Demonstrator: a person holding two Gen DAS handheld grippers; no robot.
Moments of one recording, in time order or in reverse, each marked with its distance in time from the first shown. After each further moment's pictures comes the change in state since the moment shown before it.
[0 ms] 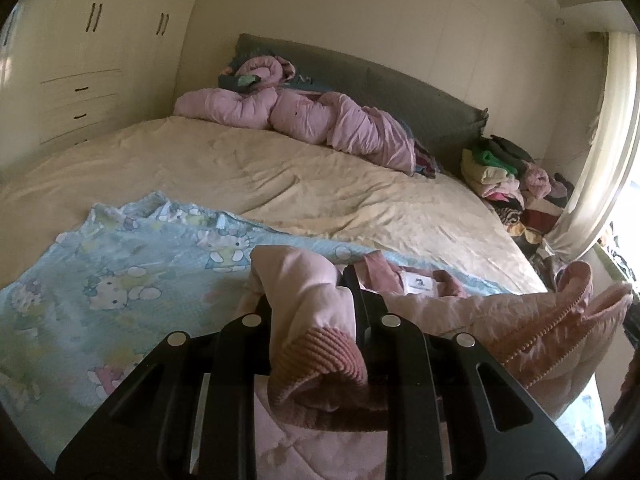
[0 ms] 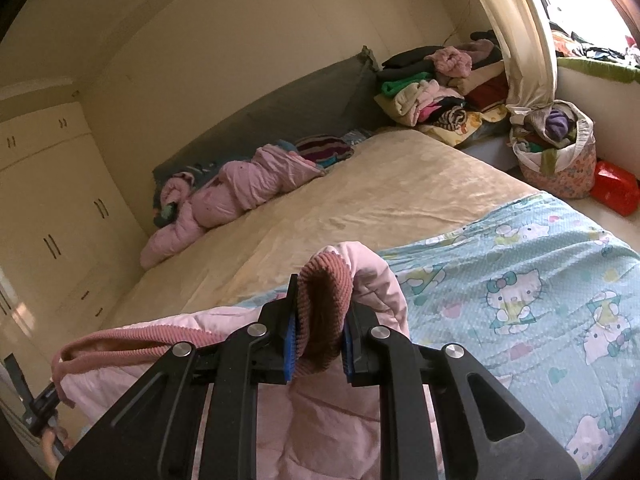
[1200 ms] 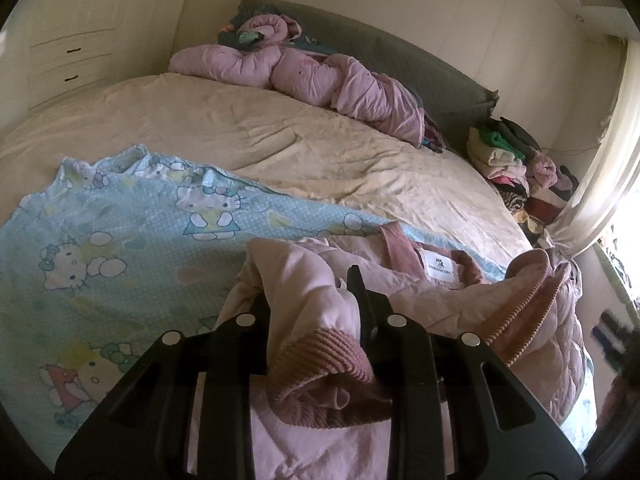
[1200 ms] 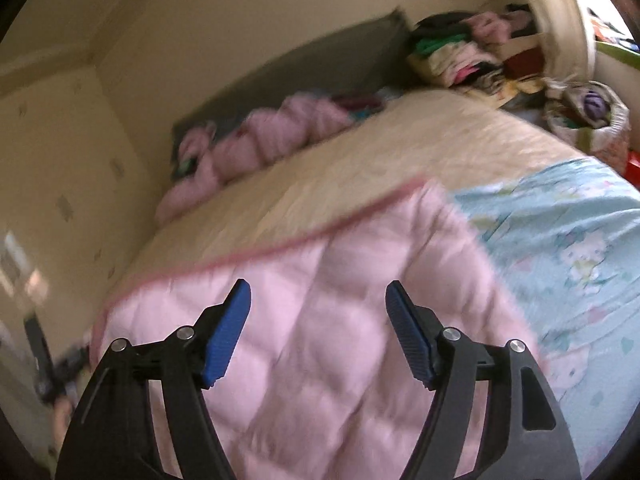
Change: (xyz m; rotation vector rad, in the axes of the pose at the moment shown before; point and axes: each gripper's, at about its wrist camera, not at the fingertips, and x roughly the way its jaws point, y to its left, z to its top) left arm 0.075 0.017 -0.015 -0.059 0.117 -0.030; right arm 0.076 0.050 -0.067 -0.072 0.187 0.103
